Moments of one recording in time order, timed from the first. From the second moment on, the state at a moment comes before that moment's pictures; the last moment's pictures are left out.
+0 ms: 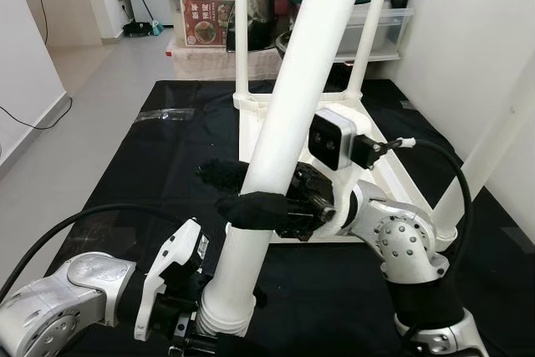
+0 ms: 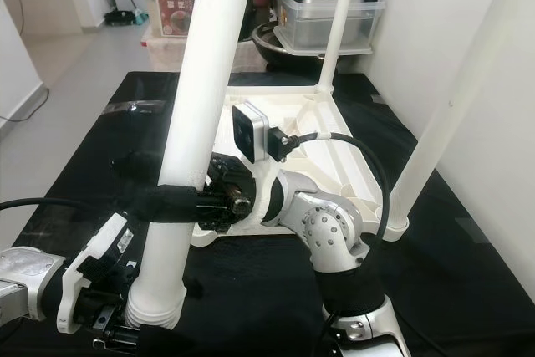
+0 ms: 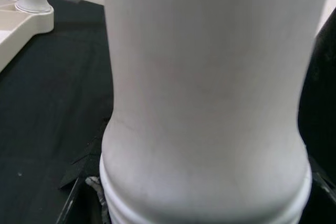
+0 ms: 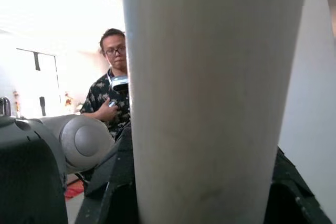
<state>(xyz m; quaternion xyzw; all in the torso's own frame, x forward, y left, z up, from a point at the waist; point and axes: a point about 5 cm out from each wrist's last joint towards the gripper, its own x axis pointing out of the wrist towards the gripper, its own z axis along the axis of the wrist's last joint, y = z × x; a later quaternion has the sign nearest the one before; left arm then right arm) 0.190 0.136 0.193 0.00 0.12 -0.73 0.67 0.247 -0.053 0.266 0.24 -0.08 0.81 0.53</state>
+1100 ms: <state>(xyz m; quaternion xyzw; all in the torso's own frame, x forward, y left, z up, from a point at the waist) 0.220 0.225 0.184 -0.01 0.03 -0.35 0.94 0.336 -0.098 0.266 0.23 -0.14 0.54 0.80</state>
